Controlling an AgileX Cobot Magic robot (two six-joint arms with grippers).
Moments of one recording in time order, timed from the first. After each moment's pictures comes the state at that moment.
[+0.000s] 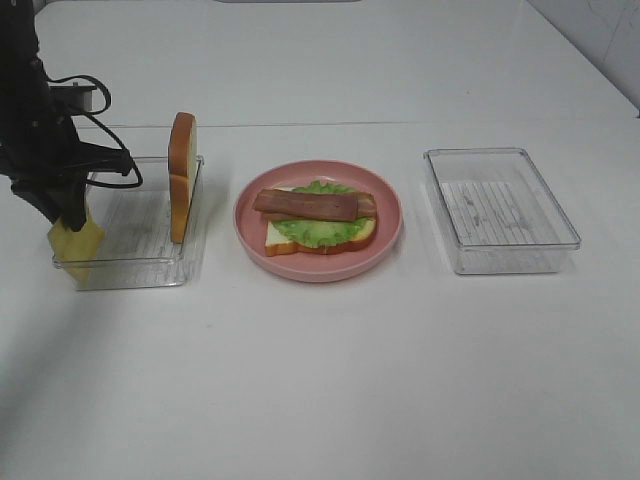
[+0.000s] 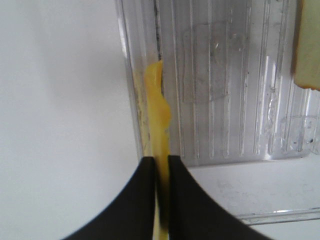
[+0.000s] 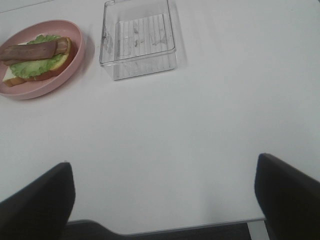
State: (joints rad) left arm -0.11 2.16 -1.64 -0.06 1.12 -0.11; right arm -0.02 0.00 -0.46 0.04 1.11 0.11
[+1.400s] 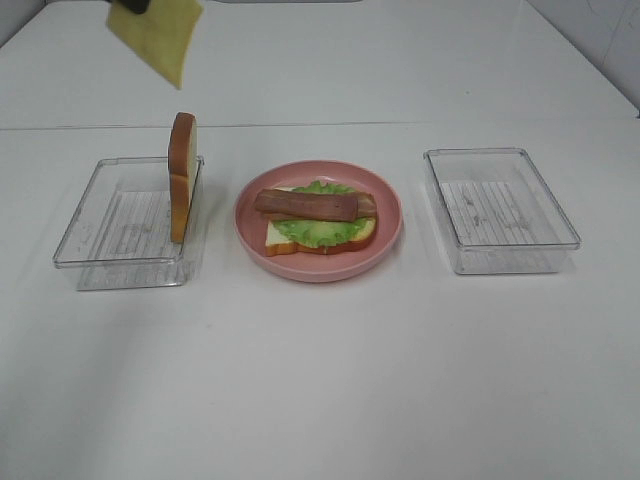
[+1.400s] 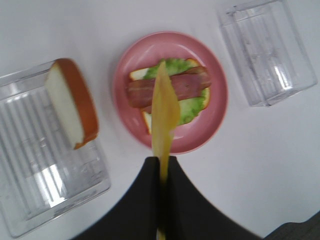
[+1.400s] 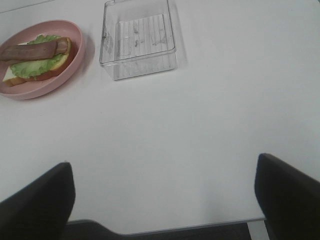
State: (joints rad) left arm -0.26 1.81 -1.86 -0.37 1.18 0.03; right arm -0.02 0.00 -0.46 0.04 1.11 0.11
